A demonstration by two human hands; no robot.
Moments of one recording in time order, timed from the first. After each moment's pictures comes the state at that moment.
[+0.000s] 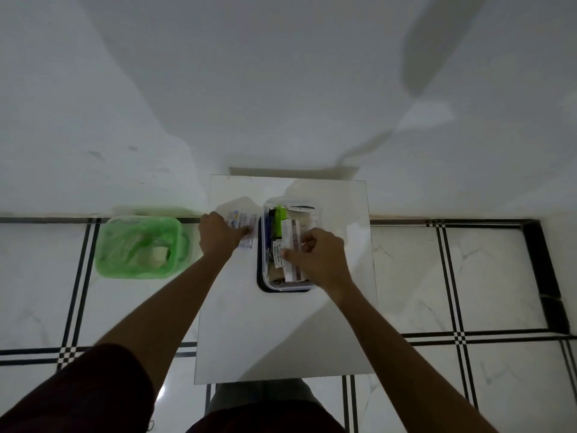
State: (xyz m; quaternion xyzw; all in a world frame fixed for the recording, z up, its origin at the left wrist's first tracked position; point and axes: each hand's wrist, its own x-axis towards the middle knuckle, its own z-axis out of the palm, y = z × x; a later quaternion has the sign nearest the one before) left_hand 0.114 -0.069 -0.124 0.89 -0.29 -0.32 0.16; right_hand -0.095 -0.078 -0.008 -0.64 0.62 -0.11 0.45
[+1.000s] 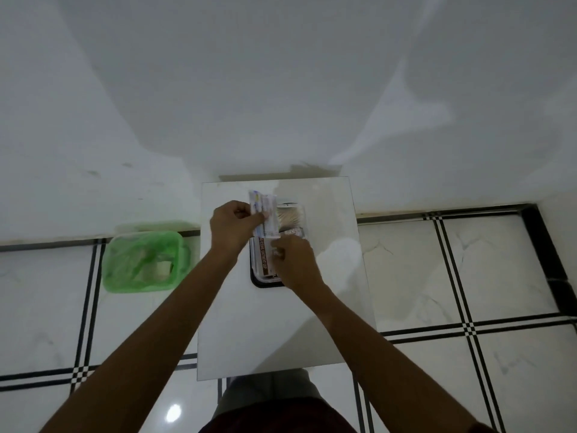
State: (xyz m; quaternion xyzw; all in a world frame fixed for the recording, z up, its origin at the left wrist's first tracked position) left_hand 0.051 -0.066 -0.007 0.77 -0.26 -0.42 0.41; right_hand -0.087 -0.048 -0.030 -0.71 0.58 -0.08 0.39
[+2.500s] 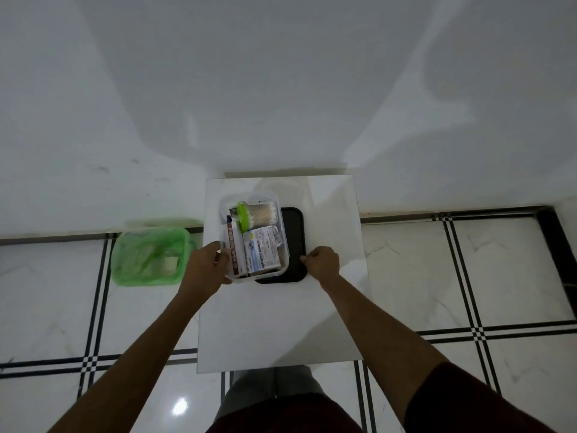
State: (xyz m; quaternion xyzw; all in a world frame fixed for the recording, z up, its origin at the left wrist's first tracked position) left_hand 0.078 0.019 -0.042 0.78 -0.40 -0.41 0.25; right_hand -0.143 -0.072 -0.114 -0.55 0.70 -0.03 0.46
